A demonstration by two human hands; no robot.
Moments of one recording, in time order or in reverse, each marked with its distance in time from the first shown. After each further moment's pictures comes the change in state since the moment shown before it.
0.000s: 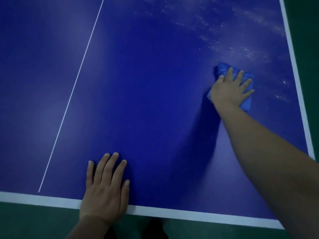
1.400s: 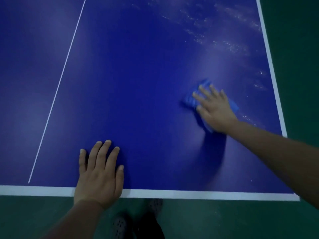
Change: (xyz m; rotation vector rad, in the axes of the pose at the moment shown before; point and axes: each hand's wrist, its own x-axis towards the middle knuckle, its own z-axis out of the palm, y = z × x) left_hand -0.002 0.000 0.007 0.027 0.090 0.016; right_hand -0.061 0.095 -0.016 -0.173 -0.073 -0.950
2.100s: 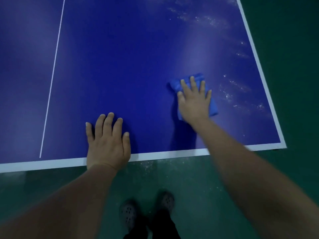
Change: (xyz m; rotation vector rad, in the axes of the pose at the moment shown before) left_hand -0.004 -0.004 0.002 -0.043 -0.003 0.010; right_hand -0.060 -0.124 0.026 0.022 0.038 0.565
